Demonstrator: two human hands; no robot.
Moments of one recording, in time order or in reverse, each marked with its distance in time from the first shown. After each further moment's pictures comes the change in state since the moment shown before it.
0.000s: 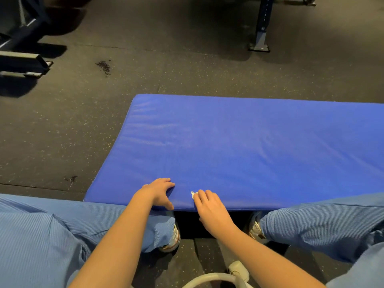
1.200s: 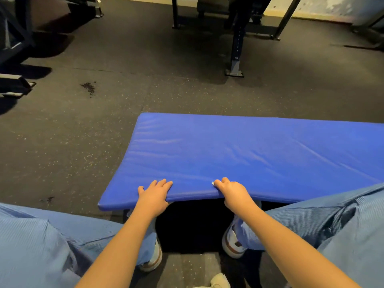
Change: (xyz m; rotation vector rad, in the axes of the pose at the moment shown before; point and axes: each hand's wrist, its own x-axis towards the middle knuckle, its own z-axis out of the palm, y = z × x) left_hand 0.001 0.050 -0.008 0.094 0.338 -0.008; right_hand -0.011 0.117 -0.082 0.011 -0.119 0.244
